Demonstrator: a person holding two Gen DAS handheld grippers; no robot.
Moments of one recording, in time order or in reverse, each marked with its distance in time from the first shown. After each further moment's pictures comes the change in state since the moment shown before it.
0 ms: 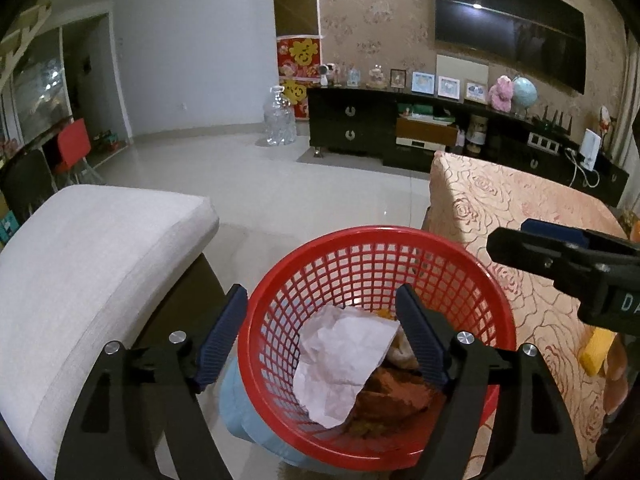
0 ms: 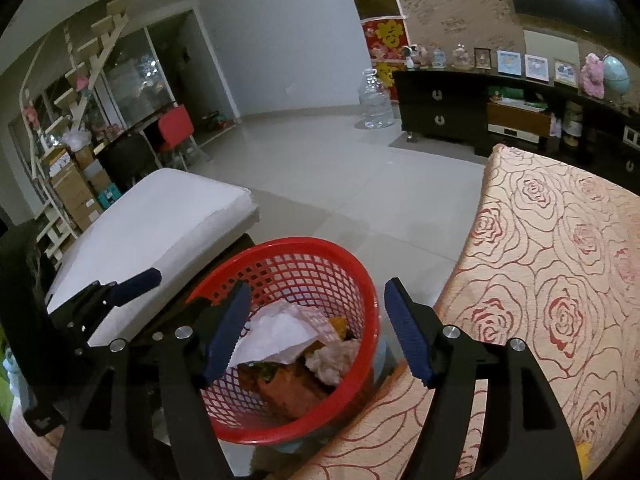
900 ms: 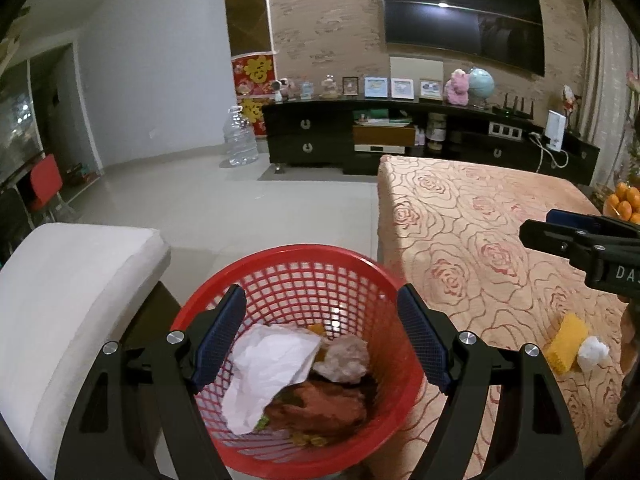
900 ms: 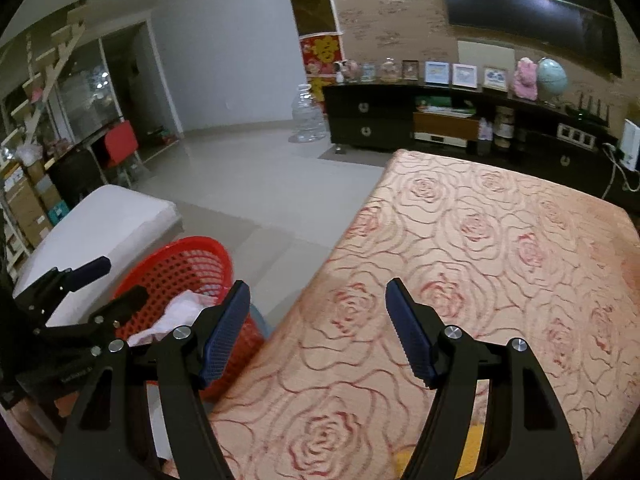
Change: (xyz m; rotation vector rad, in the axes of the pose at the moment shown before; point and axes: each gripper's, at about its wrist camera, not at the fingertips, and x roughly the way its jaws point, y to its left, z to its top) left arm -0.010 -0.068 0.004 0.108 -0.043 -0.090; right arm -0.068 -0.078 -0.025 0.044 -0.055 -0.221
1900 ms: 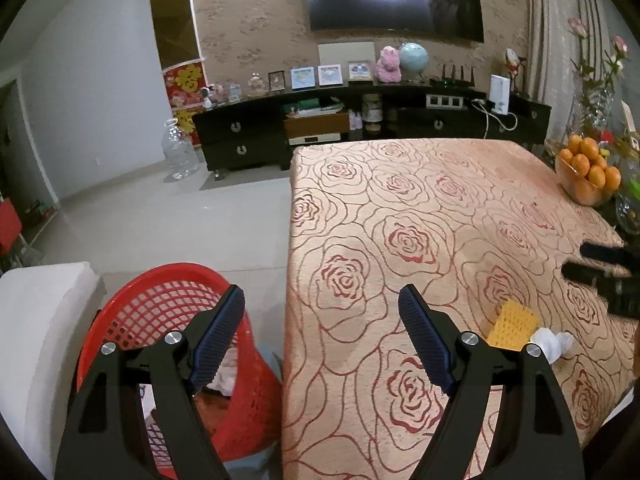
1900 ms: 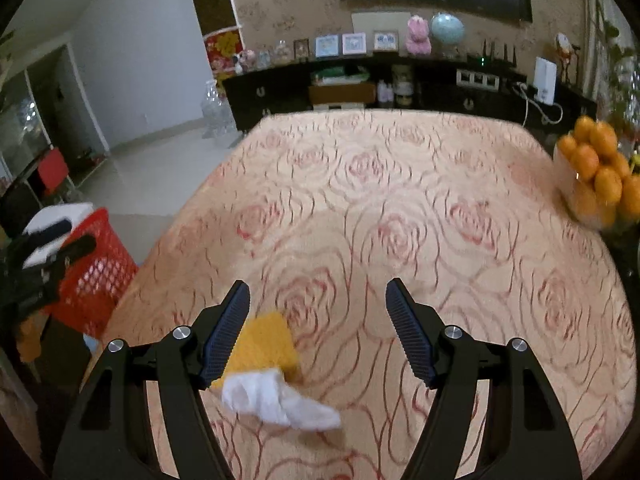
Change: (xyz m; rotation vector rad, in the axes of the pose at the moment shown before) left arm 0.017 -0.111 0.003 0.157 0.027 -0.139; right arm -0.069 -0.131 -0.098 0.181 0.057 -0.218
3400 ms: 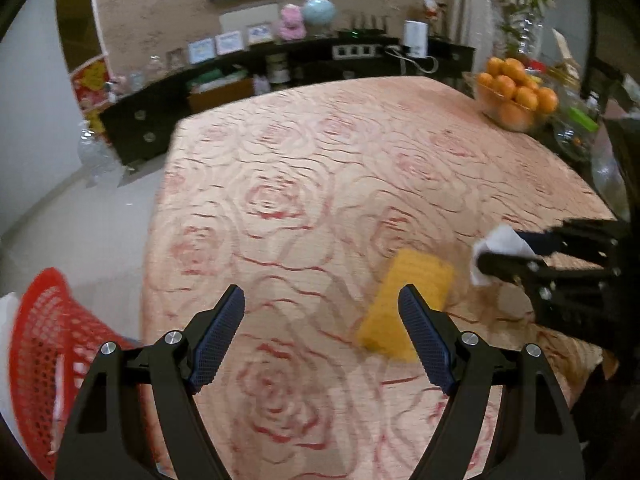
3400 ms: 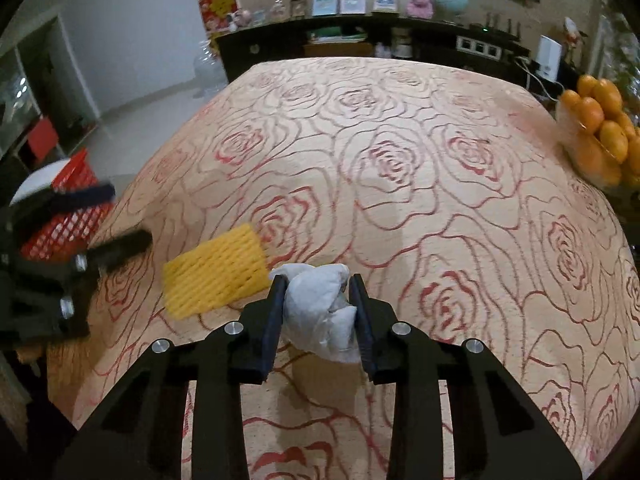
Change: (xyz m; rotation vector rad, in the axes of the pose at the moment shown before) left arm 0.043 -0.101 -0.024 0.179 0.136 -0.264; right arm 0.022 -0.011 -0.037 -0.011 0.118 -0.040
